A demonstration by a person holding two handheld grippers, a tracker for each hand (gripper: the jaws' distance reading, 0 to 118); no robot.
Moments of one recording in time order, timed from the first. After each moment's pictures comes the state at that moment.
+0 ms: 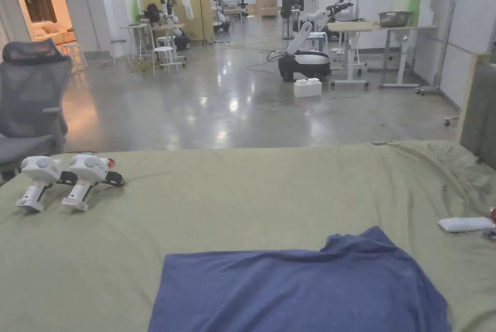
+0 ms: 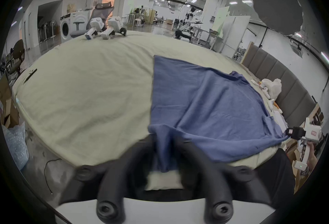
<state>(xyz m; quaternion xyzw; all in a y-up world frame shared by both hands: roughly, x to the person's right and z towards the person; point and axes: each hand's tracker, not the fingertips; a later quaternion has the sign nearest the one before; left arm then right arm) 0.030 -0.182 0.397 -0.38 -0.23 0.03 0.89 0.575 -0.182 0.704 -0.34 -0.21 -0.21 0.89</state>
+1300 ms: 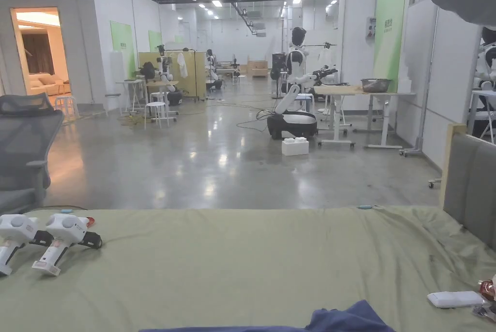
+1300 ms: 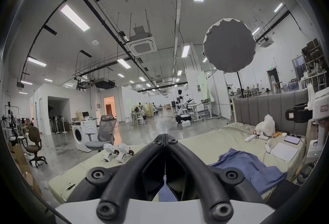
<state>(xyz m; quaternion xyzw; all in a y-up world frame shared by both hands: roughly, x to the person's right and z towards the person) 0.073 0.069 0.566 0.09 -0.23 -0.07 0.97 0.451 0.026 0.719 -0.03 -0.19 0.00 0.98</state>
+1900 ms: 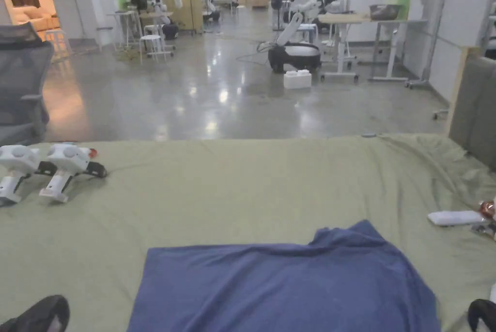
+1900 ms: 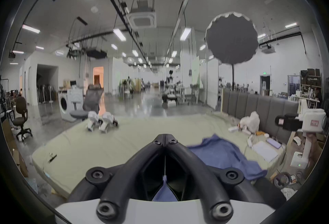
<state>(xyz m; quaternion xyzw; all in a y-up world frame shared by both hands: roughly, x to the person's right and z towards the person) 0.040 0.025 0.523 -0.08 -0.28 -0.02 0.96 0.453 -0.002 0.716 -0.08 -0.17 -0.04 0.98</state>
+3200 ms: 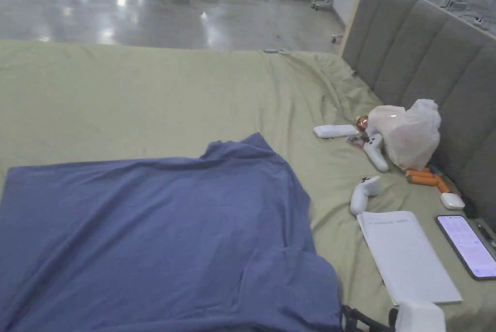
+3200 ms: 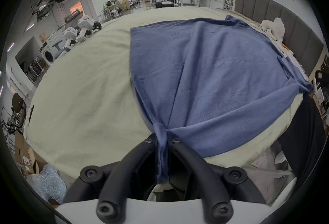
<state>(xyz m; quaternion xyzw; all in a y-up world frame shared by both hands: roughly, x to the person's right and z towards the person) 0.081 -0.217 0.397 -0.43 -0.27 -0.18 0.85 0.542 -0.160 0.741 -0.34 -0.29 -0.13 0.89</state>
